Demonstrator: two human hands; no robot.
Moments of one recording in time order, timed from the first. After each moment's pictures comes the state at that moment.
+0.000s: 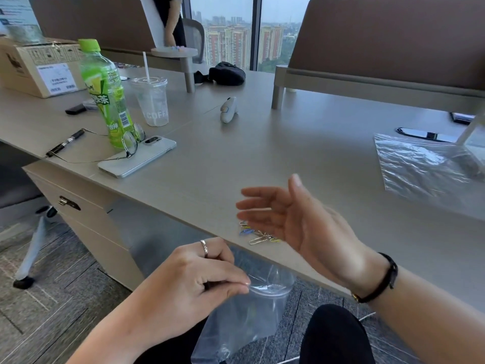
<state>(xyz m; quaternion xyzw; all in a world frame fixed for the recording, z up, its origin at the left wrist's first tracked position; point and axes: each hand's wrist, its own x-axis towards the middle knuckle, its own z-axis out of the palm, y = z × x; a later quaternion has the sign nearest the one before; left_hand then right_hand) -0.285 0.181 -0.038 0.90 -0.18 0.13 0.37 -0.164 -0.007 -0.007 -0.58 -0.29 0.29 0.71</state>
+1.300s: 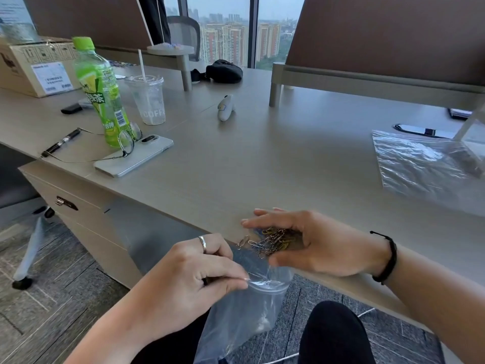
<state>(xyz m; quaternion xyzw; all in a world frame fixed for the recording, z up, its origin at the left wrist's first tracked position) -0.281 0.181 -0.038 0.90 -0.19 0.14 0.36 -0.142 -0.039 -0.006 -0.81 -0.49 0.19 0.27</state>
